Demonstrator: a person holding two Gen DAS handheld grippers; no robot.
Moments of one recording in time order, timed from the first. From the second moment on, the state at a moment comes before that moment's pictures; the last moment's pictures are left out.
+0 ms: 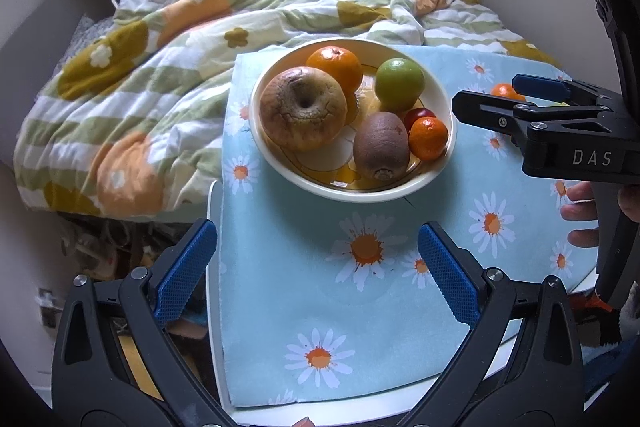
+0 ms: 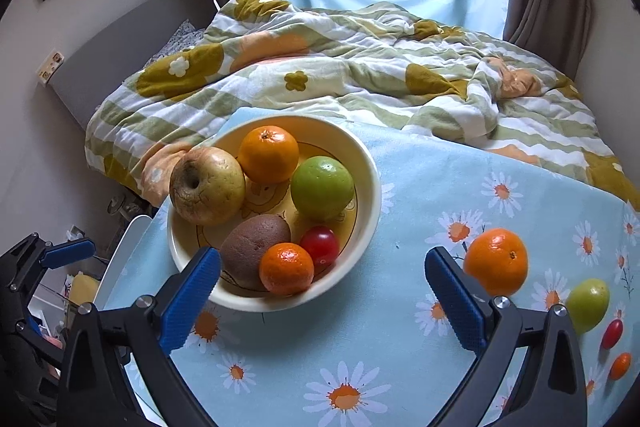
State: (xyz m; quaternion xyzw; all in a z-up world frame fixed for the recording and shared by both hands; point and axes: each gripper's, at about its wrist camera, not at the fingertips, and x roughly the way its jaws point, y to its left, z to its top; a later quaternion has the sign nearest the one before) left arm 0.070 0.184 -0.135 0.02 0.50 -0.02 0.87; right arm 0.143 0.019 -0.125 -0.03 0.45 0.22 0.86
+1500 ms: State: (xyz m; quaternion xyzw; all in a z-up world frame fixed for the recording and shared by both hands) left arm 0.165 -0.060 -0.122 0.03 0.47 -0.06 0.88; right arm 0.129 -0.295 -0.111 0.01 0.49 0.10 0.86
